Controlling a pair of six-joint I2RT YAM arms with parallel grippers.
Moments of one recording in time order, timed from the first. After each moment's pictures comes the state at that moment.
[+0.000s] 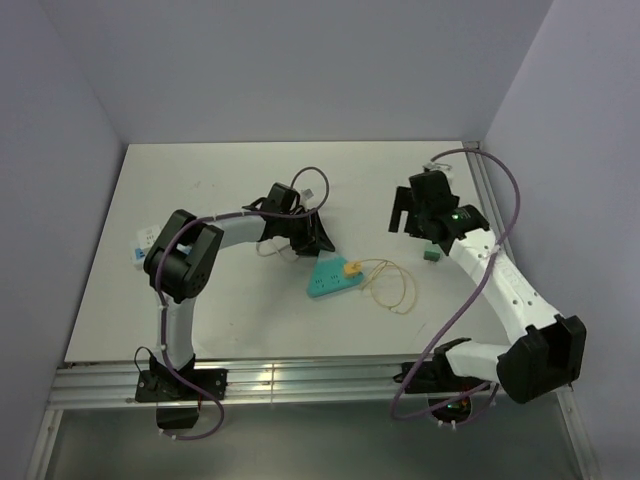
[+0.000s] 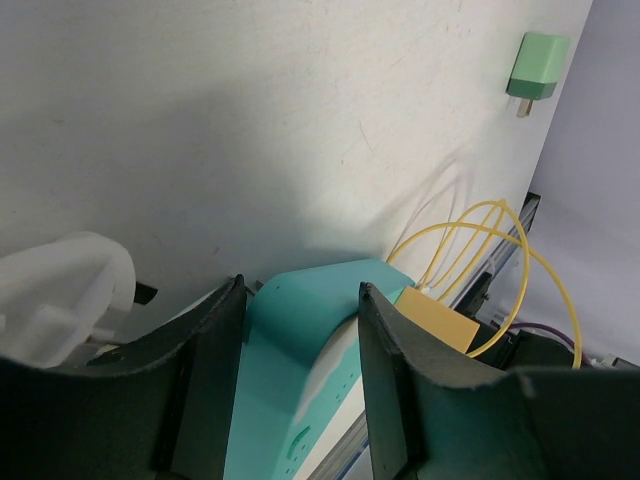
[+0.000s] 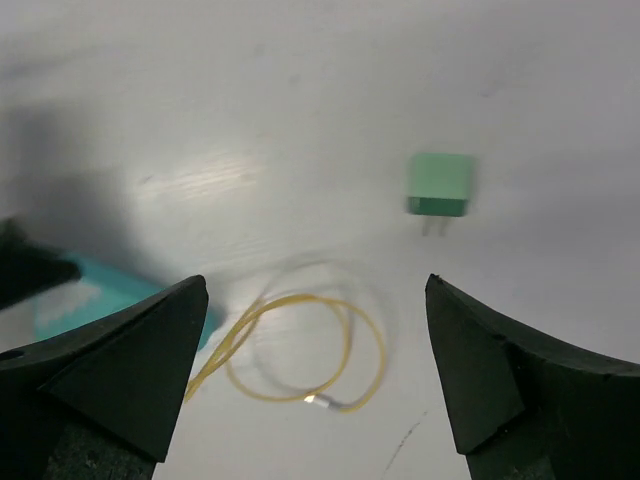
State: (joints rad) left arm -0.55 2.05 1.27 -0.09 0.59 -0.77; right arm 0.35 1.23 1.12 -0.75 0.30 0.42
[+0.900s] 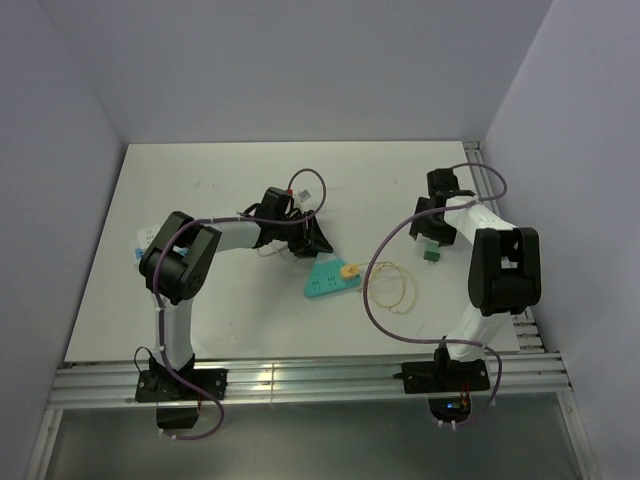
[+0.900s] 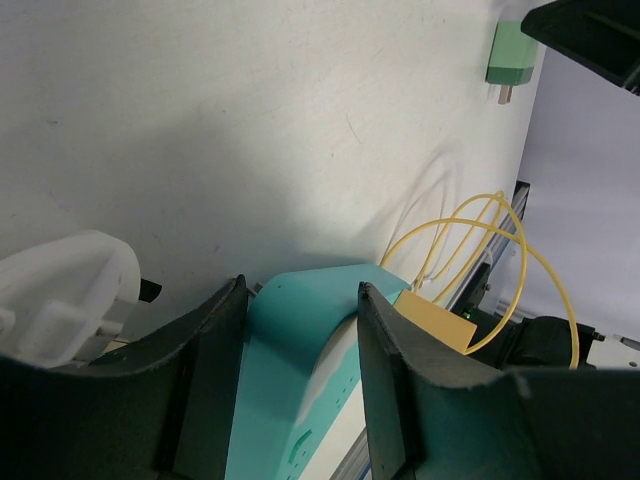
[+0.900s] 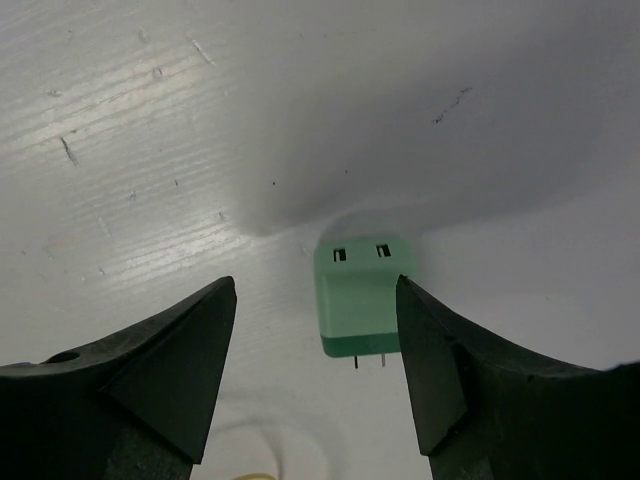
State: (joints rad) left arm -0.54 2.02 1.17 0.07 0.63 -0.76; right arm 0.01 1.70 1.11 -0.58 0.17 0.33
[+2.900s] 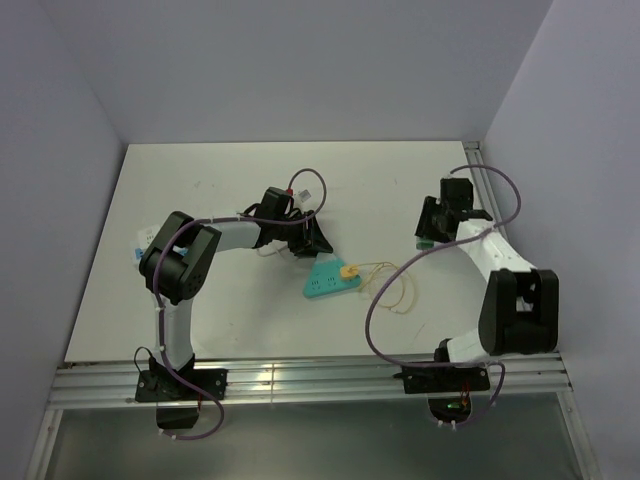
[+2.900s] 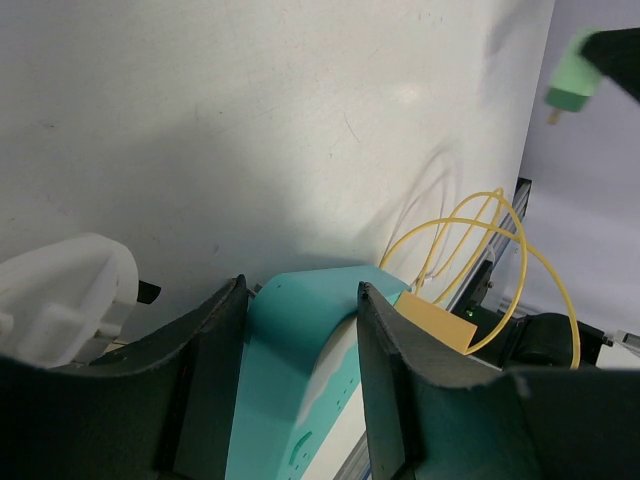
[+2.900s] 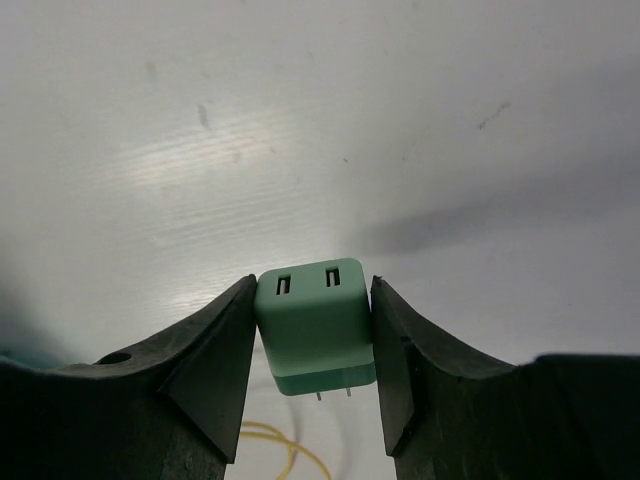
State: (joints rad) left arm -0.54 2.02 1.16 0.08 0.64 -0.74; right arm -0.02 1.48 0.93 -0.42 0.02 0.27
